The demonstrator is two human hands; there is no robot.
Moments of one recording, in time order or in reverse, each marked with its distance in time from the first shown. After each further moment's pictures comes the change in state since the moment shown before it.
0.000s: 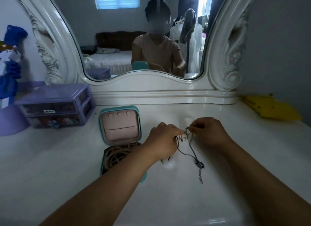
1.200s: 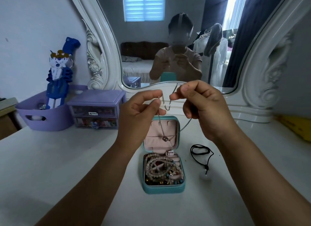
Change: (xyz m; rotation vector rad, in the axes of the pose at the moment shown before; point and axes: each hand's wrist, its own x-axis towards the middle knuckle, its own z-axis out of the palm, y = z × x) left_hand -0.082 -0.054 -0.112 -0.883 0.896 0.075; right_hand -0.027 -0.191 0.008 0.922 -0.100 -0.363
